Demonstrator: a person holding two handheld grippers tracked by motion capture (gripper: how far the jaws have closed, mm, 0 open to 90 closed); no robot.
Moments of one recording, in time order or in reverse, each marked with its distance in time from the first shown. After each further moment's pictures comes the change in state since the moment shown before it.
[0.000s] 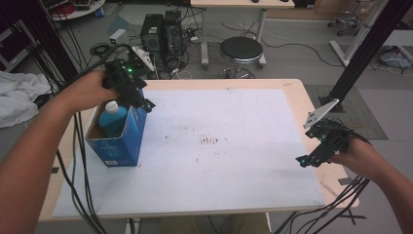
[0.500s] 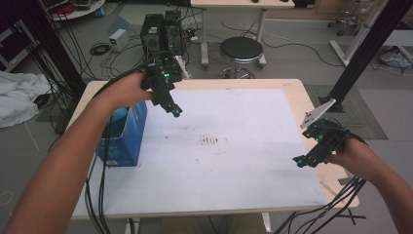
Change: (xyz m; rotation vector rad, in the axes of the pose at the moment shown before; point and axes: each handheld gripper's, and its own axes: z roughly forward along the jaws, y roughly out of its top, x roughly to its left) left arm -0.008 0.053 0.055 0.068 -0.022 0.079; right arm 0.004 0.005 0.003 -0.006 0.003 -0.004
